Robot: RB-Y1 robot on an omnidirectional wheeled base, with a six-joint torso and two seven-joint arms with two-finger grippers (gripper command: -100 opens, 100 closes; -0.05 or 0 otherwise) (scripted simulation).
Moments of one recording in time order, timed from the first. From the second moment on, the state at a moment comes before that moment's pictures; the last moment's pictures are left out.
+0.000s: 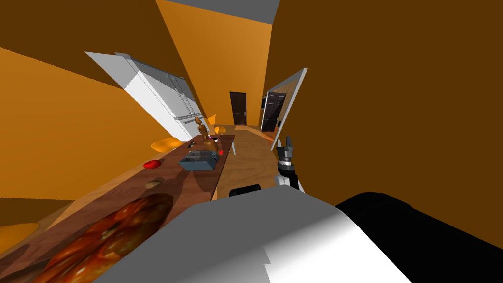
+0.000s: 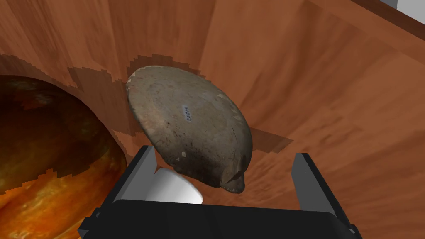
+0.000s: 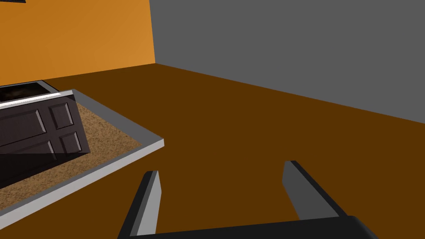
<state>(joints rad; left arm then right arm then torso) 1.27 0.37 0.03 -1.50 0.46 -0.13 -0.10 0.54 -0.02 0.04 -2.27 -0.03 -0.59 0.01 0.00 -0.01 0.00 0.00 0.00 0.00</state>
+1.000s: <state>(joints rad) 1.29 0.37 0.03 -1.52 0.46 -0.12 -0.11 0.54 -0.02 0.04 -2.27 -0.03 -0.59 0.01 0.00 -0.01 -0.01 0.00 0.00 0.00</state>
